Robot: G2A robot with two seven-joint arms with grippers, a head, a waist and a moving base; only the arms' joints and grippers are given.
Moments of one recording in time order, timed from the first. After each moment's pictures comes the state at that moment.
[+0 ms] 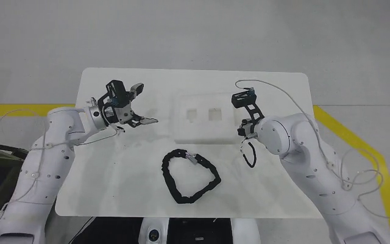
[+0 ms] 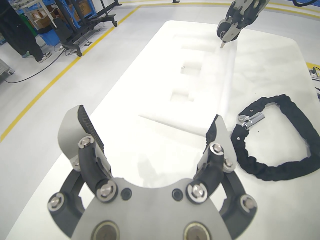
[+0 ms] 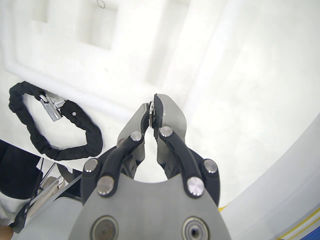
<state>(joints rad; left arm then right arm) 0.99 -0.89 -1.26 -1.47 1.25 -0.95 0.11 -0.87 -1.12 1.01 -1.87 -1.01 0.34 1.48</state>
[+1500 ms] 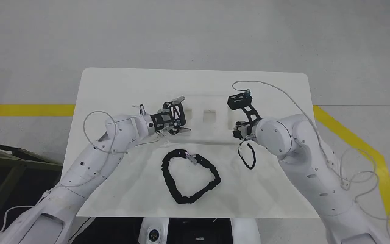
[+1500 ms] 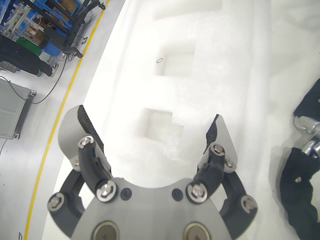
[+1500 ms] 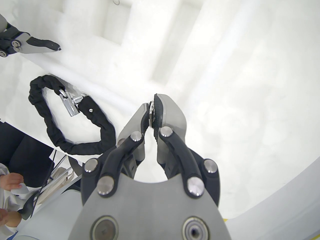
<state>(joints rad) 0.84 -1.02 -0.86 -1.38 1.70 -0.58 0.17 -0.90 -1.14 1.04 -1.87 -0.94 0.30 1.45</state>
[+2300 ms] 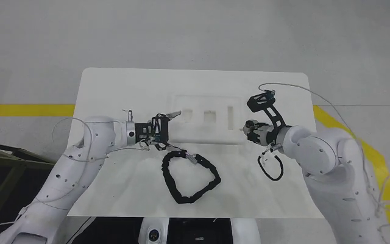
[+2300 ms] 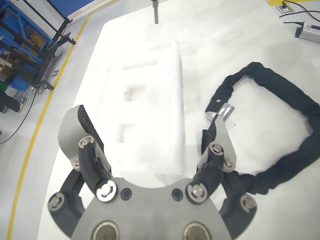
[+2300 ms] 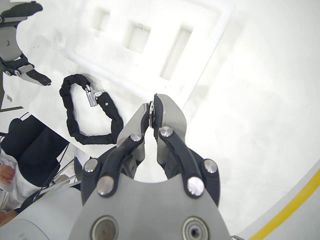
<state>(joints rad) 1.01 -0.92 -1.10 -1.59 1.79 -0.97 0.43 -1.14 -1.10 1.33 -2.09 -0.78 0.12 1.34</state>
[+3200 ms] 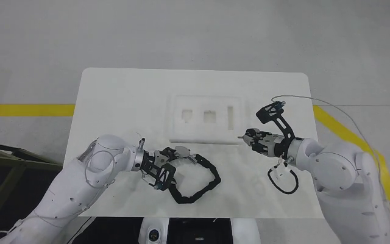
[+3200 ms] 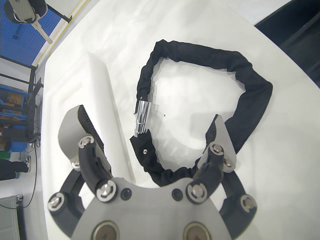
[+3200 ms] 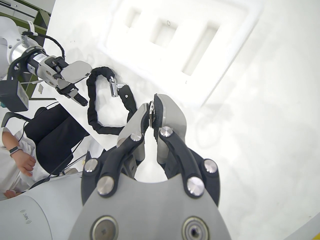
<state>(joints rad) 1.08 -0.84 -0.96 -1.67 2.34 -0.83 0.81 -1.29 -1.07 1.45 -2.12 -0.58 -0.02 1.23</state>
